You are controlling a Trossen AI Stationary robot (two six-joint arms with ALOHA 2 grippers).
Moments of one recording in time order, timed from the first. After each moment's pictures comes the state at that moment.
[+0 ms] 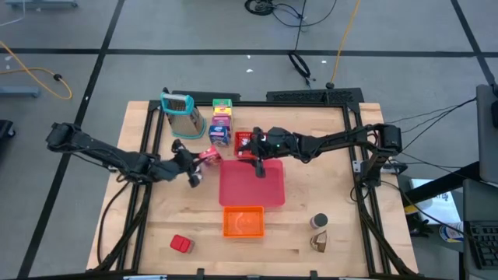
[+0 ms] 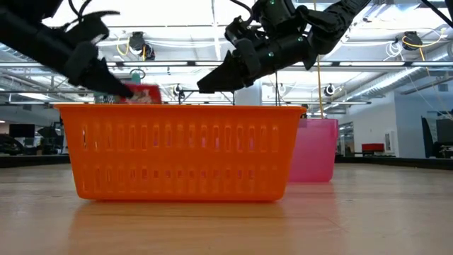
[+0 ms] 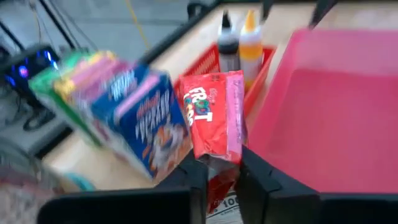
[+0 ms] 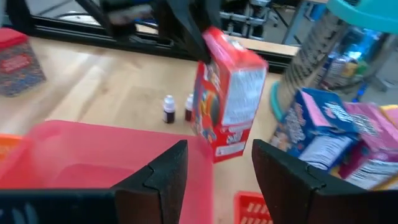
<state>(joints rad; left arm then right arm) -0.26 0.85 0.32 0.00 -0.73 -0.22 -0.15 1.75 1.00 0.43 -0.16 -0.20</state>
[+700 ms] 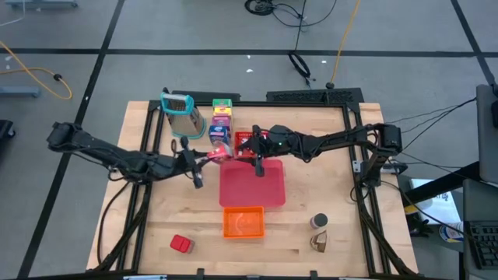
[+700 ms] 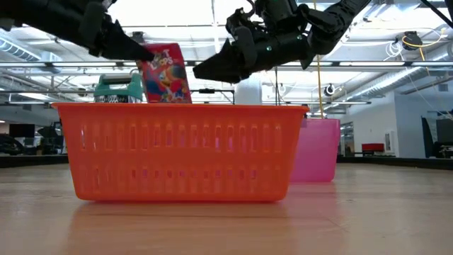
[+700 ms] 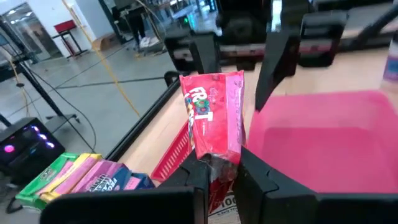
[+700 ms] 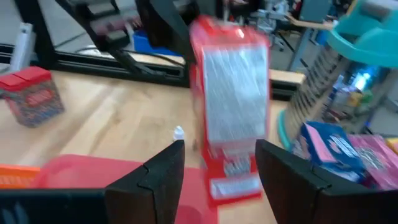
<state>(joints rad) -0.26 0.91 0.41 0.23 -0.65 0.10 -0.15 1.75 1.00 0.53 -0.21 -0.16</state>
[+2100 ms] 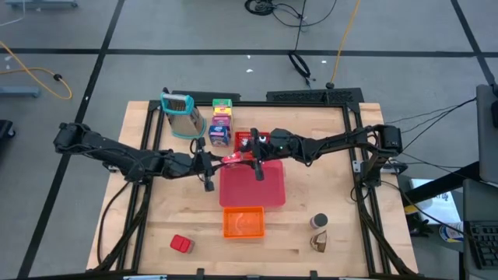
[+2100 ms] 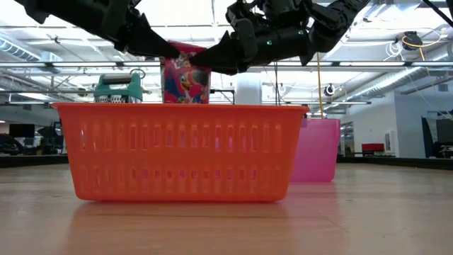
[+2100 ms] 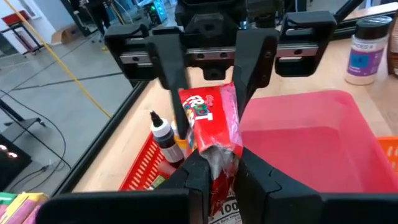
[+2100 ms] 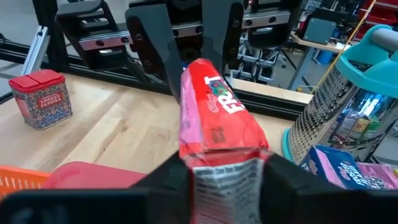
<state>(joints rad) -0.20 1.13 0.58 0.23 -0.46 0.12 -0.12 1.75 1.00 0.58 -0.21 -0.22</state>
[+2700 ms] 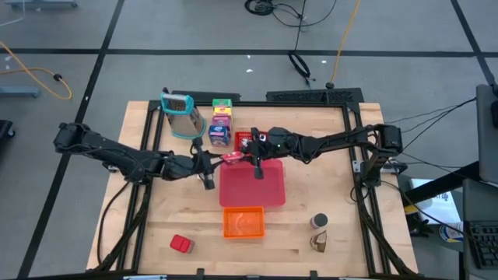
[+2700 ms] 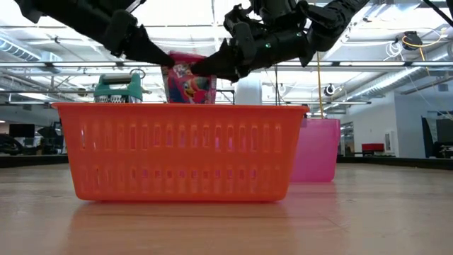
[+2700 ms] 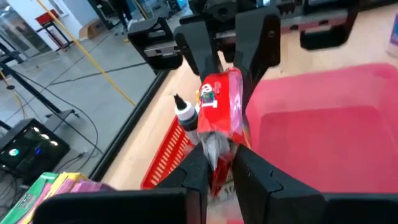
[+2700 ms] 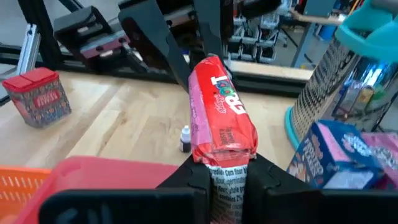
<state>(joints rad) -0.20 1.12 0.58 0.14 -0.59 0.15 -0.12 1.75 1.00 0.43 -0.20 -0.16</state>
